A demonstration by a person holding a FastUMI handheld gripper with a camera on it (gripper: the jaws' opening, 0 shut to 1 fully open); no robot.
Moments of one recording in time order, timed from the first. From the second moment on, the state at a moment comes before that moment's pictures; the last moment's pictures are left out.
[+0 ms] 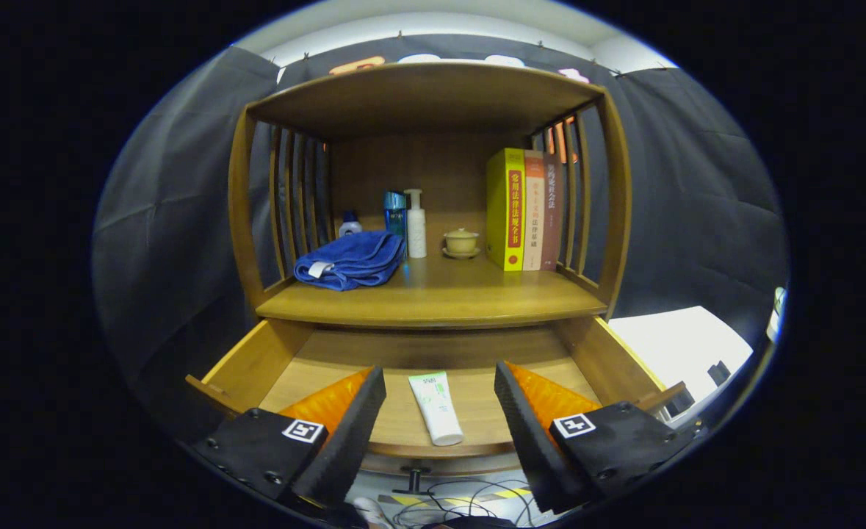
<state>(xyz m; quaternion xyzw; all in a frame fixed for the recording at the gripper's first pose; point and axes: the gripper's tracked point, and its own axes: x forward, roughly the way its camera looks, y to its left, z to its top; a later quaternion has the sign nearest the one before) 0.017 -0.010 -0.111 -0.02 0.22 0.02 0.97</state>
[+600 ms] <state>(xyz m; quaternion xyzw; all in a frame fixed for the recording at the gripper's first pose) 0.094 -0.009 -0.180 -0.03 0.42 0.04 0.91</state>
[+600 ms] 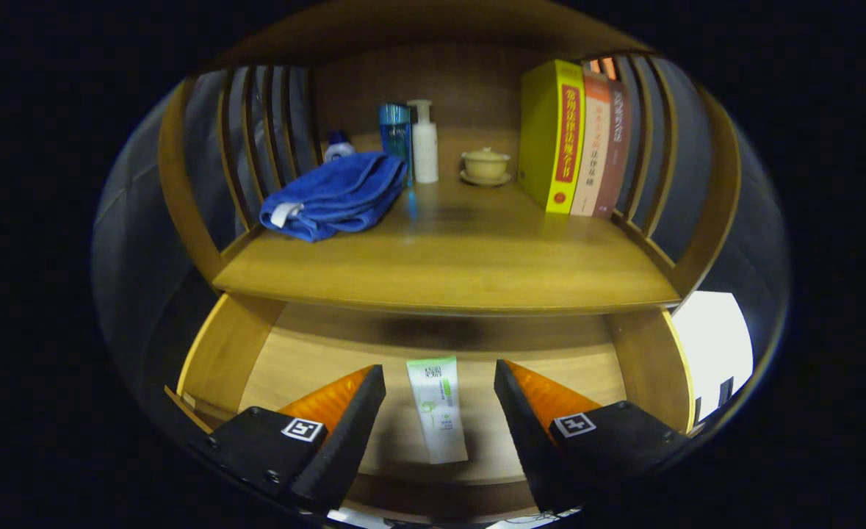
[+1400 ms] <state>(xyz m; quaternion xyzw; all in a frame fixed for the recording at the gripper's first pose) 0.066 -0.005 -0.269 -0.04 0.60 0.03 0.80</state>
